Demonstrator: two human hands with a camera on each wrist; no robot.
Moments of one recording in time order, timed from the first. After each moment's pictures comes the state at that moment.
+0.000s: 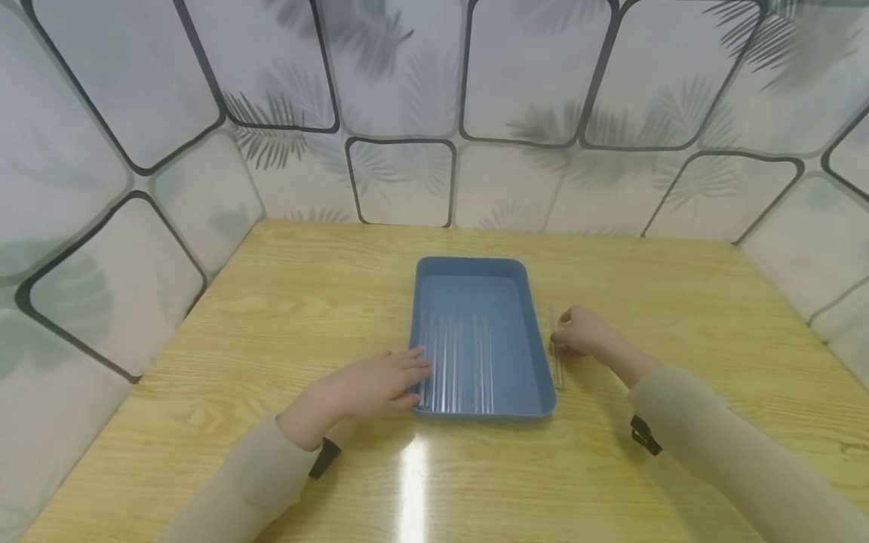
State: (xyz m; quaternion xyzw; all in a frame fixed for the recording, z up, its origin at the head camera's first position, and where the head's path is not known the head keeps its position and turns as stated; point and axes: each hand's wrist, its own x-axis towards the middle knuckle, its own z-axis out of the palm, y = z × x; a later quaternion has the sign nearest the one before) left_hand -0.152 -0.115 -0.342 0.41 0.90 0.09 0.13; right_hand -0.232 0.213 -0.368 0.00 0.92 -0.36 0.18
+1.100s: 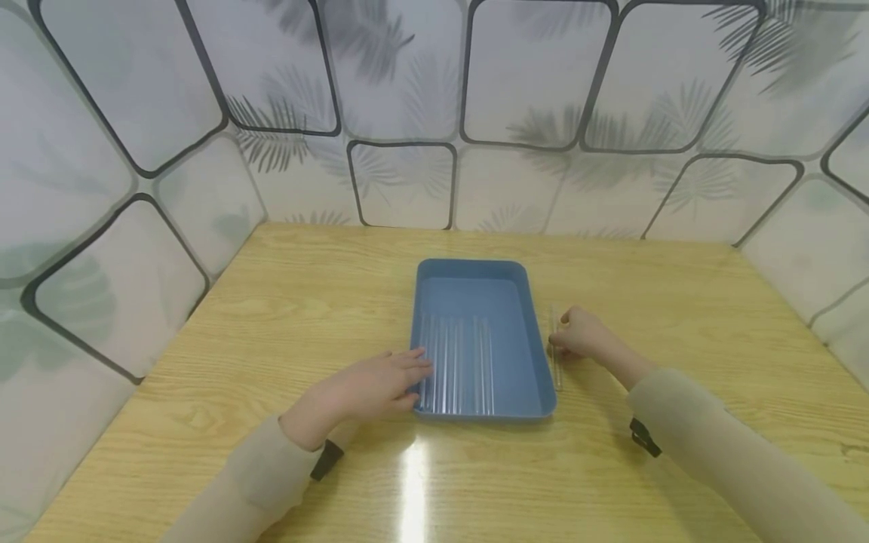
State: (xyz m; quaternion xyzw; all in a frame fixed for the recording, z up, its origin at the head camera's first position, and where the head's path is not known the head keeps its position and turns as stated) left_hand -0.152 -0.115 -0.342 0.41 0.90 0.09 0.13; right_hand -0.232 0.212 -0.369 -0.01 0.93 -0.33 0.16
